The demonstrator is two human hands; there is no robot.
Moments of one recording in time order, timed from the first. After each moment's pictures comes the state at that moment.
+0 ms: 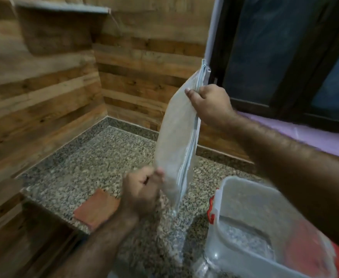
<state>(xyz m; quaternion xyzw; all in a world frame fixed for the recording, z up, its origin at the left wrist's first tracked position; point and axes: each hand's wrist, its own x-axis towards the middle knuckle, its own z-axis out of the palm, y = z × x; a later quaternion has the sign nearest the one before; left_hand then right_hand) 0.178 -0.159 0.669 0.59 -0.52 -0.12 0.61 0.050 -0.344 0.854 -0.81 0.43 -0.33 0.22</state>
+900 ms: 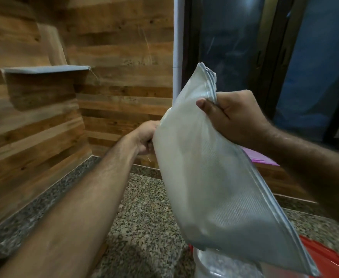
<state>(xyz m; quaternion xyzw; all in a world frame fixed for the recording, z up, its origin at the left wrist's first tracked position) 0.180 -0.344 0.849 0.58 -0.47 -0.48 0.46 -0.092 -0.313 0.932 -0.85 0.26 -0.45 0.00</state>
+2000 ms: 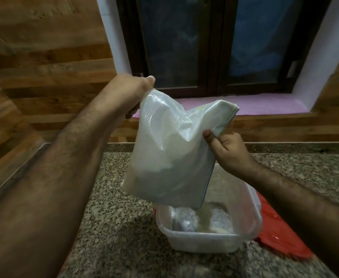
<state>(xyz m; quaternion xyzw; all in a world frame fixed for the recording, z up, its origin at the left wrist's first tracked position) 0.019 -0.326 0.888 0.69 -0.54 -0.26 0.41 -0.225 -0.336 0.728 -0.72 0.43 -0.48 0.28</state>
